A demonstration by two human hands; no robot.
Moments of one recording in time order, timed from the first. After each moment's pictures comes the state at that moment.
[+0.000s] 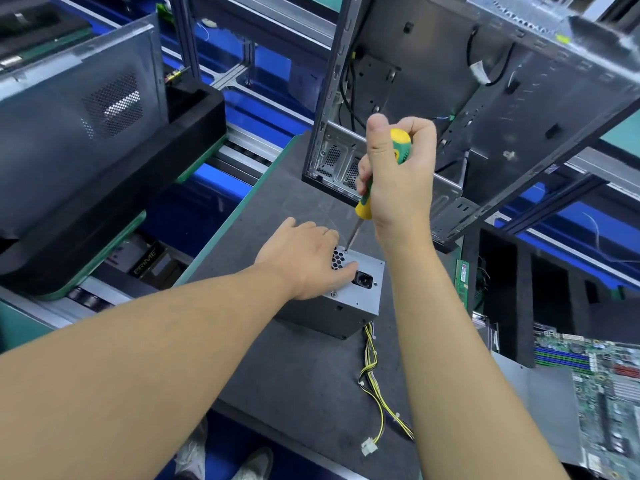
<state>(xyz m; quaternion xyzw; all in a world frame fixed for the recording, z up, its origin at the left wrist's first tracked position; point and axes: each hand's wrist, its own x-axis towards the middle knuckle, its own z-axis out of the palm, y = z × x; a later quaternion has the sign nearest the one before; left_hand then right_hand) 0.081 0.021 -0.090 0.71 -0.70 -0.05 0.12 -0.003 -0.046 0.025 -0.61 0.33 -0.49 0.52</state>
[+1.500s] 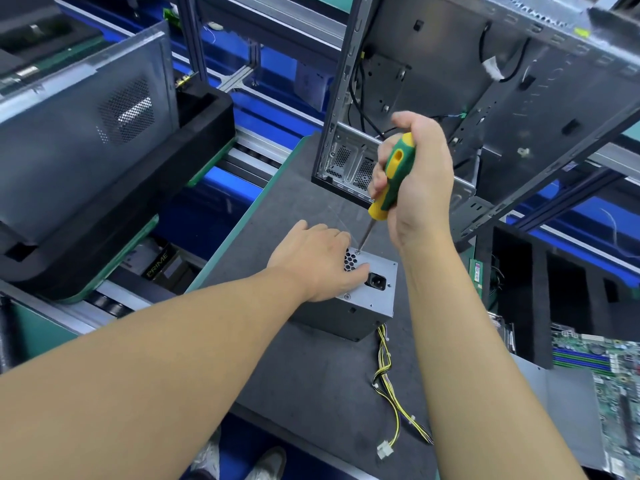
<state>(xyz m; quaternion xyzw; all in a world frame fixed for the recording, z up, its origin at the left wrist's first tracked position) 0.082 0.020 -0.088 0.71 -0.69 -0.05 0.12 -0.004 -0.053 0.024 -0.54 0.33 -0.47 0.62</state>
